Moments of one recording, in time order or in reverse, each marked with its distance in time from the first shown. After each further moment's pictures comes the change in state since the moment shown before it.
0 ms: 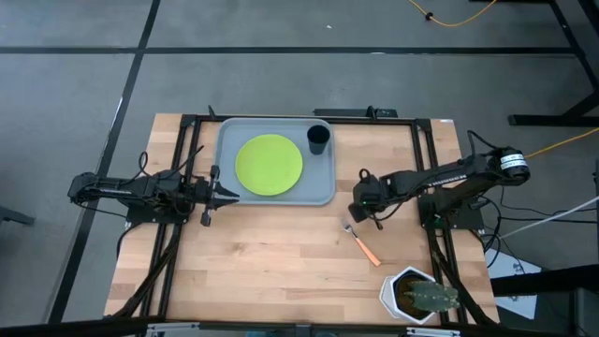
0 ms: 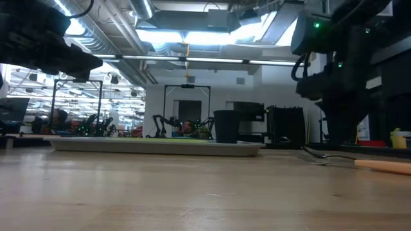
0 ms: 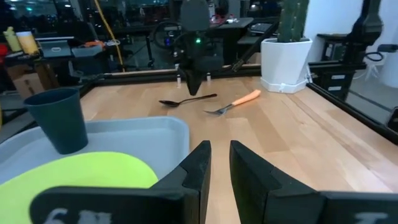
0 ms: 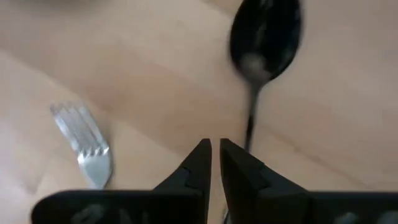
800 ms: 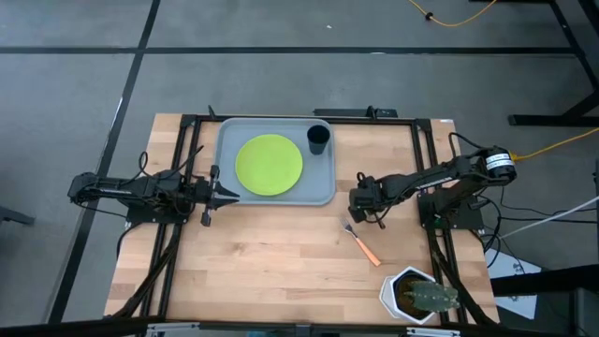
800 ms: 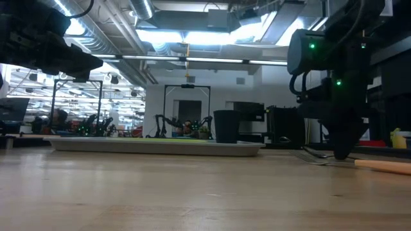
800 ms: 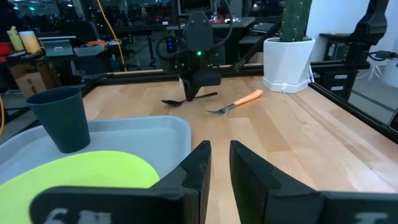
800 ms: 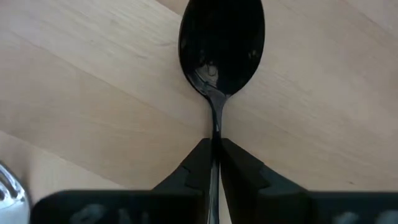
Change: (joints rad) left arm 0.000 0.000 0.000 -0.001 -0.004 0.000; right arm 0.000 0.147 0.000 -0.009 0.070 0.000
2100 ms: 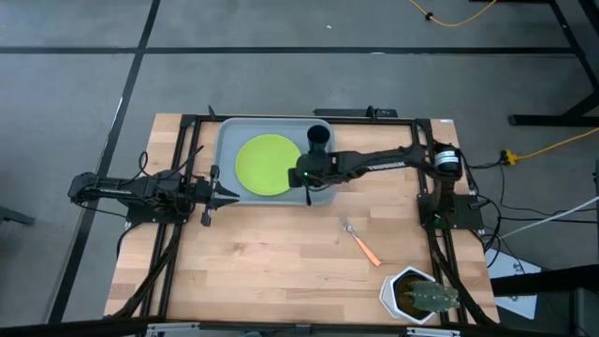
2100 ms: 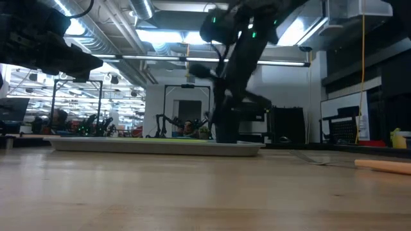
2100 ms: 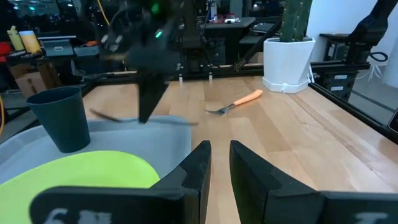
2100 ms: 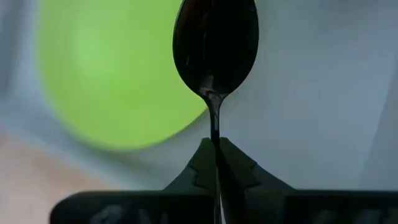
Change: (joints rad) left arm 0.000 0.000 0.000 0.001 0.000 -0.003; right arm -0.159 0.391 0.673 0.171 0.039 0.135
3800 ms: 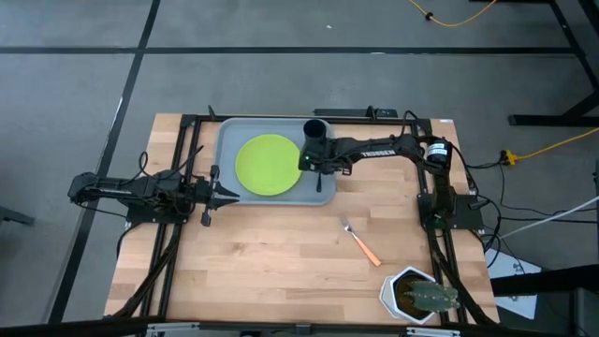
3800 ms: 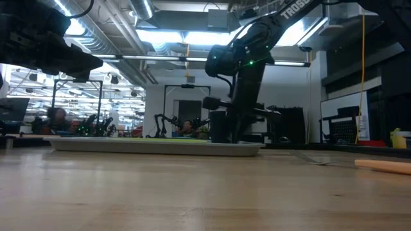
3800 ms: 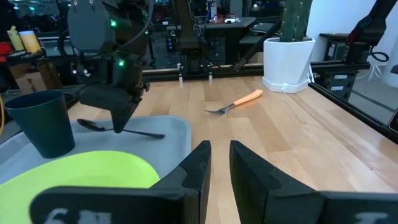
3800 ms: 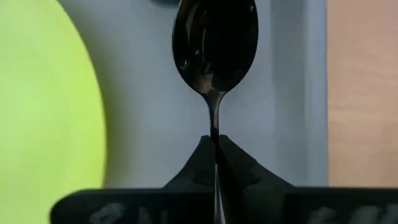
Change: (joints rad) left arm 0.000 0.000 0.000 -0.001 0.000 0.002; right arm -0.156 0.082 0.000 -0.123 0.014 0.093
